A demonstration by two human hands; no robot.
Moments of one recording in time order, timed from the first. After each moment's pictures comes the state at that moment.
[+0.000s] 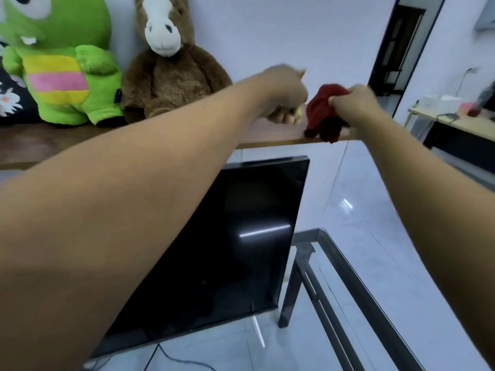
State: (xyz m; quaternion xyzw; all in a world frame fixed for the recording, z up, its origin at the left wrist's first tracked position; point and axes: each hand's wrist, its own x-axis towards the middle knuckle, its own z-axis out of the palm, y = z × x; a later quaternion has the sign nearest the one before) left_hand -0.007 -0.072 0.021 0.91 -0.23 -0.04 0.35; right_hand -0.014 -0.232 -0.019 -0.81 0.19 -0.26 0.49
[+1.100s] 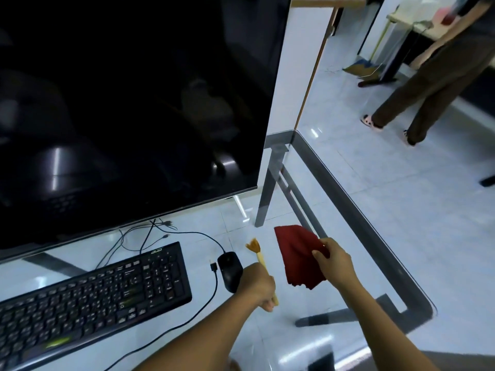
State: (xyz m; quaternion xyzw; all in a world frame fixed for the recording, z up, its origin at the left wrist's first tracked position) left_hand -0.320 0.025 -0.404 0.82 0.02 -0.48 0.31; right_hand -0.386 -0.156 -0.422 -0.84 0.37 0.00 0.39
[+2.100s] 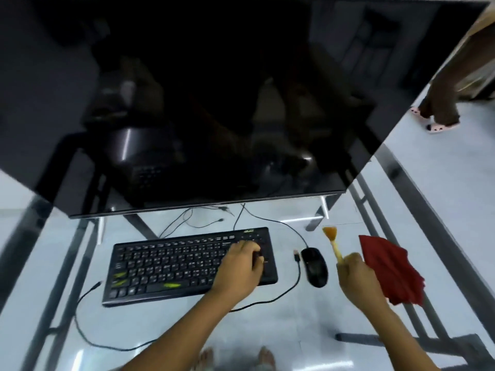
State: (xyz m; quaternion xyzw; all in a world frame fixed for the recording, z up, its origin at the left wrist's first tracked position) left_hand -0.275 0.217 -0.416 0.92 -0.16 -0.10 0.33; right_hand -0.352 -0.039 -0.414 -0.93 0.29 0.04 0.24
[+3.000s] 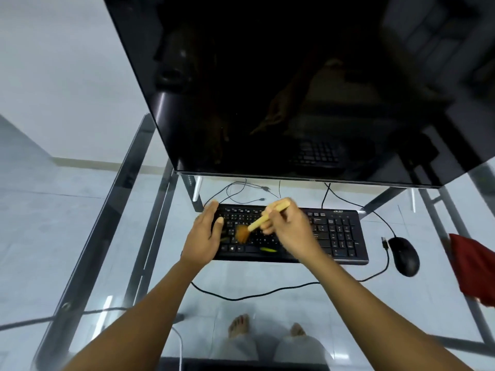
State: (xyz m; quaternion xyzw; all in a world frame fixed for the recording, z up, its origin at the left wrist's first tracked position) left_hand -0.265 0.523 -0.469 0.89 -0.02 -0.03 0.45; right_hand -0.271 0.315 -0.363 -0.81 0.07 0.09 0.57
